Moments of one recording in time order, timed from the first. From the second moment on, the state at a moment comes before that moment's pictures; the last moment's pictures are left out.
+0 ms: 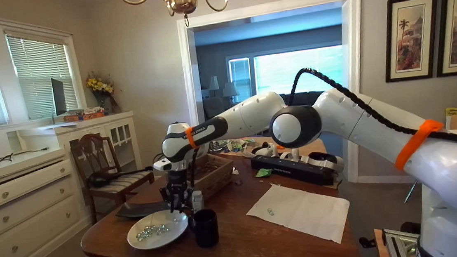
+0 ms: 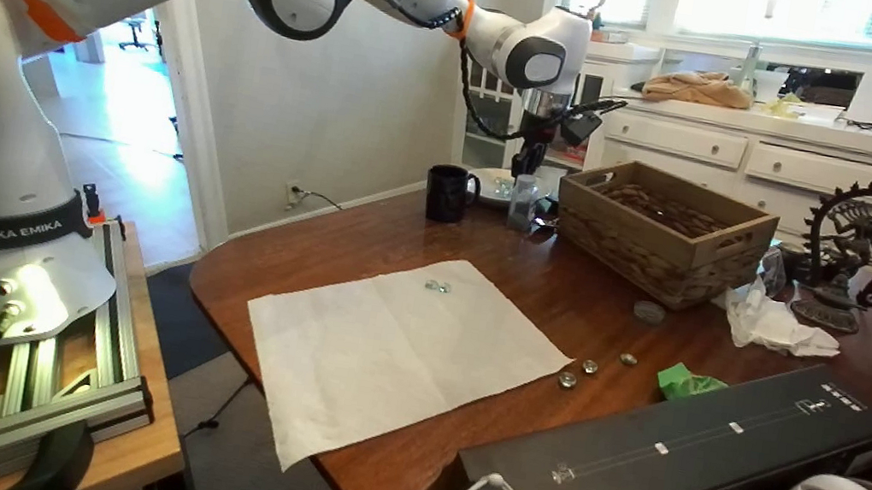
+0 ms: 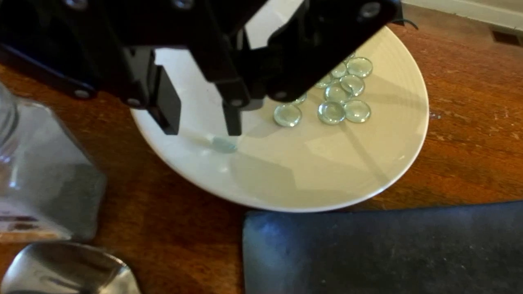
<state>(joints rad) -0.19 1.09 0.19 -0.87 0.01 2.00 -2.11</state>
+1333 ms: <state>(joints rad) -0.34 0.69 -0.16 -1.38 0.00 2.34 -1.51</state>
